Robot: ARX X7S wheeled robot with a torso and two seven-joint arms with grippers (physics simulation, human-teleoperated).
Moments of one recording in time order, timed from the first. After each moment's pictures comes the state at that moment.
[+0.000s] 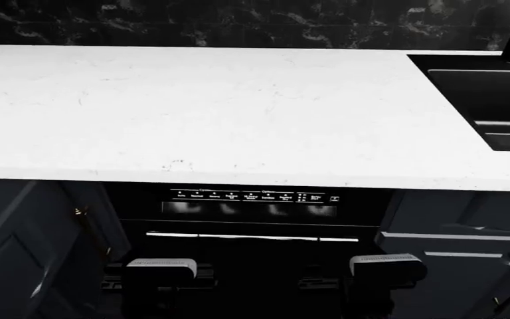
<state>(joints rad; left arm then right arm) -0.09 -0.30 0.43 -0.02 -0.31 0.06 -0.41 0.13 0.38 -0.49 0.03 0.34 -0.01 0.45</state>
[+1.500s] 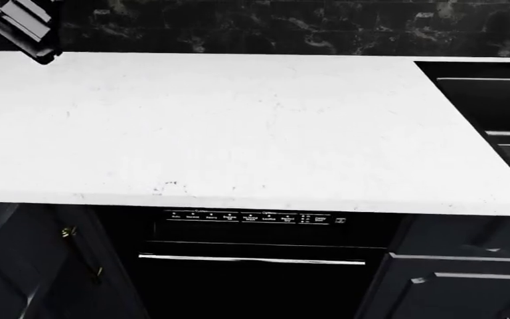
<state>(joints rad) -1.14 -0.73 0.11 0.24 -0.29 -0.55 0.55 0.75 1.37 0.18 -1.01 -0.18 1.52 -1.34</state>
